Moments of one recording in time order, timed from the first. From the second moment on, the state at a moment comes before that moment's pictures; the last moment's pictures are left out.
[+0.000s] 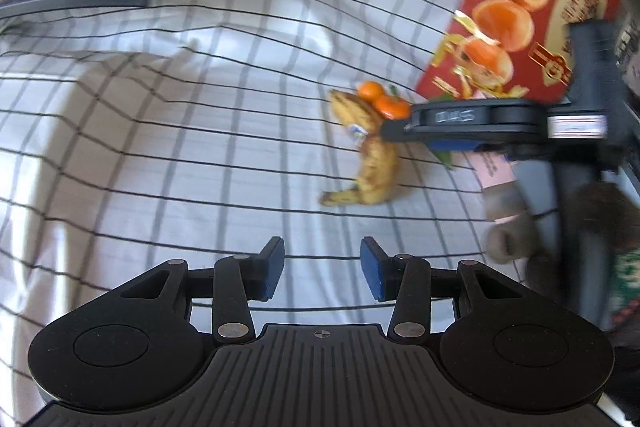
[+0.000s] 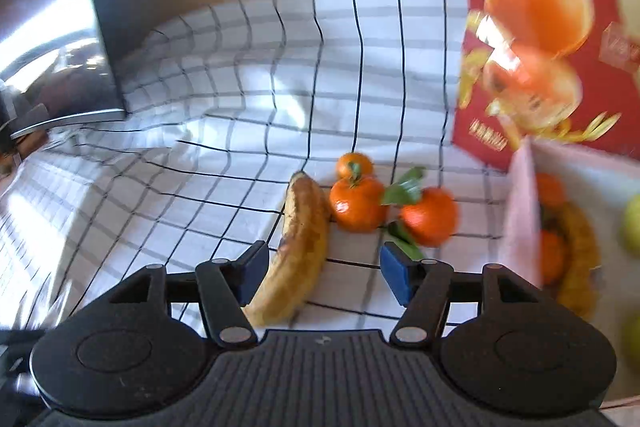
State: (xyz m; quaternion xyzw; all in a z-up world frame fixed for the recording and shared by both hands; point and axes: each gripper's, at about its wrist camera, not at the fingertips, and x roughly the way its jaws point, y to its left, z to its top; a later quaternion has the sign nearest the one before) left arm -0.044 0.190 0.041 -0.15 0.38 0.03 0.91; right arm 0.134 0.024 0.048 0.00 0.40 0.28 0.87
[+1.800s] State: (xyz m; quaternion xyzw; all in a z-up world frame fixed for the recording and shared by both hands) left arm 0.230 0.125 0.032 -0.03 0.46 0.03 0.89; right arm -0.008 -0.130 0.013 0.05 0.42 0.27 0.87
